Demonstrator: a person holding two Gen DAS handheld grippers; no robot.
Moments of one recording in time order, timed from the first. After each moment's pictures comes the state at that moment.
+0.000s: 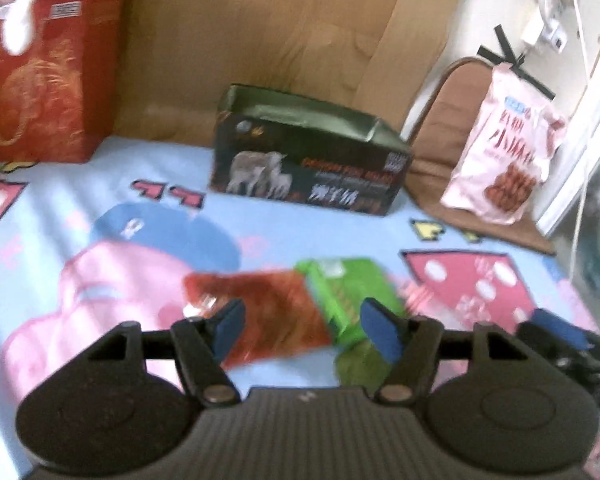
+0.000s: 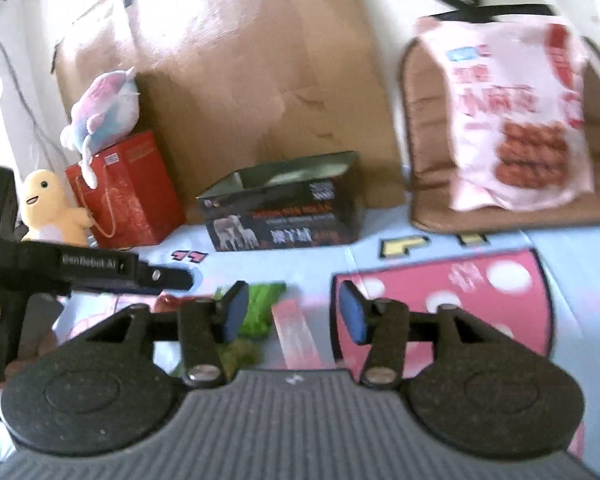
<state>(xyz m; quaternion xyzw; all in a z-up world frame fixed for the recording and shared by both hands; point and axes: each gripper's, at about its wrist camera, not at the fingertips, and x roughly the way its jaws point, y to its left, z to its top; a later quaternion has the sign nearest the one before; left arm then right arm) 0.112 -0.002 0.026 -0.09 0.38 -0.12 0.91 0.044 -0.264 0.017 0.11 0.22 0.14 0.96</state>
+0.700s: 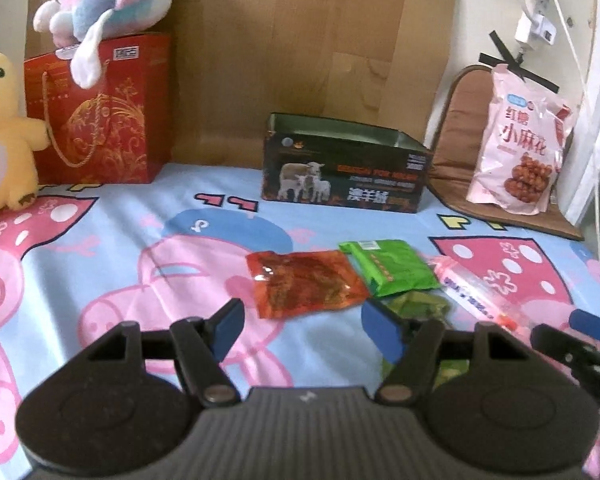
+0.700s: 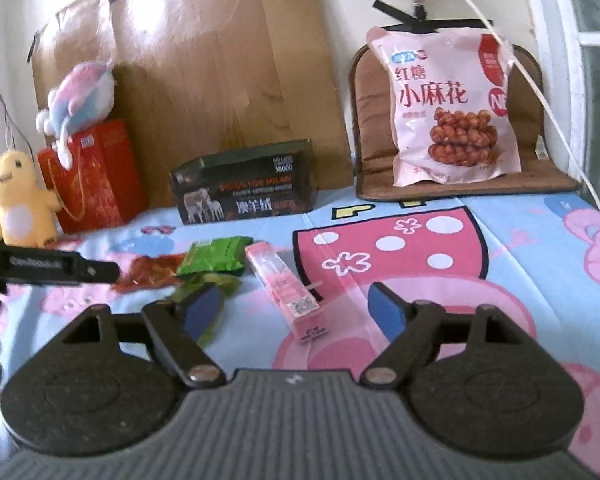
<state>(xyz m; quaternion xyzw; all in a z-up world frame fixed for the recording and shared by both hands) 0.055 0.007 0.027 -0.04 0.33 -0.07 0.94 0.005 -0.250 0.002 0.06 0.23 0.07 0.97</state>
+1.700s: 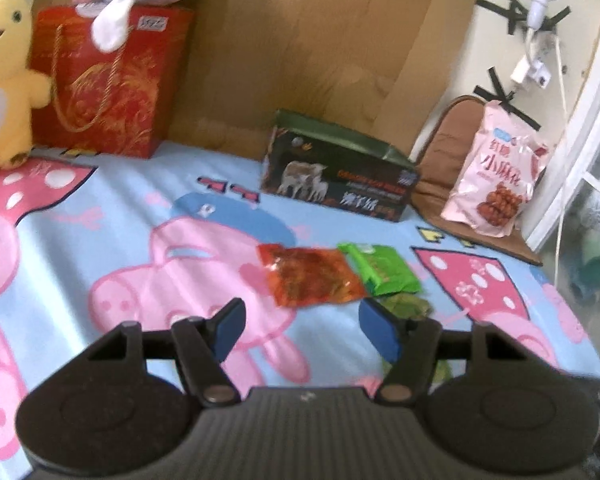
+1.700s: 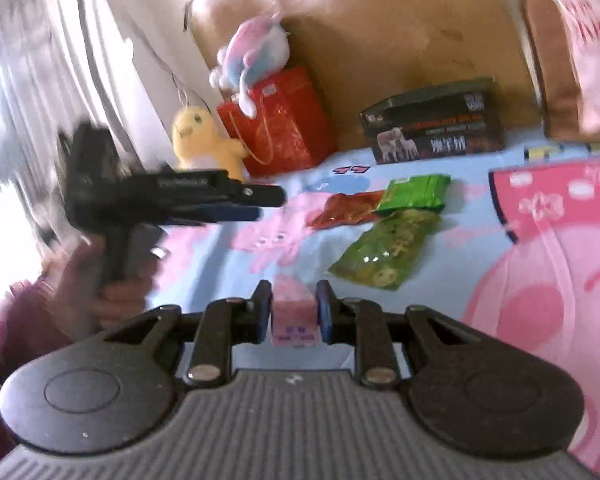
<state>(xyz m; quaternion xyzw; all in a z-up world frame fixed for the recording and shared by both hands) 0.045 0.061 0.032 -0.12 0.34 -0.13 0.92 -0.016 -0.217 0.000 0.08 0.27 0.32 0.90</state>
